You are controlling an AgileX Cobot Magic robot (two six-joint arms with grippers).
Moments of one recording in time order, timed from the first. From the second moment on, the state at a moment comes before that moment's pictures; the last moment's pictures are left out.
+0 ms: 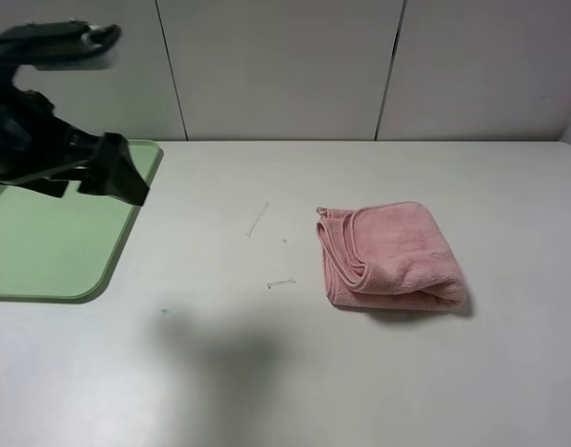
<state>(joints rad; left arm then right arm) -0.37 1.29 -0.88 -0.13 0.66 0.00 0.00 0.00 -0.50 -0.05 1.03 0.04</state>
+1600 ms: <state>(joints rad) -0.80 2.17 -1.46 -0.15 0.33 -0.32 0.00 0.00 -0.50 -0.05 1.03 0.04</state>
